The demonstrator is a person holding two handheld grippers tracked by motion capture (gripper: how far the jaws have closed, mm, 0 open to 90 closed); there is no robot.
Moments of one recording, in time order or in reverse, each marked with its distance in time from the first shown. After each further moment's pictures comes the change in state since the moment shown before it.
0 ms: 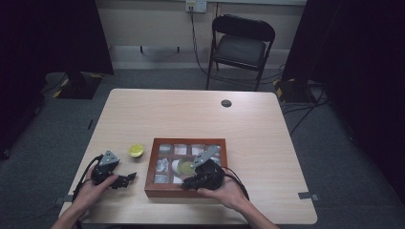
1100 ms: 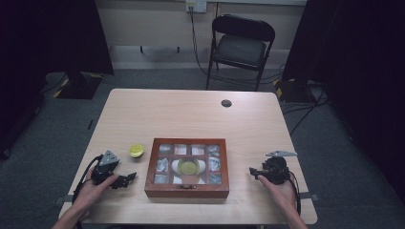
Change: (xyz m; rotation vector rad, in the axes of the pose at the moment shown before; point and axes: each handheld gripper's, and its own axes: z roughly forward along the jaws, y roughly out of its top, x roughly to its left) left arm 0.000 0.000 0.000 0.000 0.006 -0.002; right arm -0.101 -0.156 -0.099 -0.096 -0.617 0.549
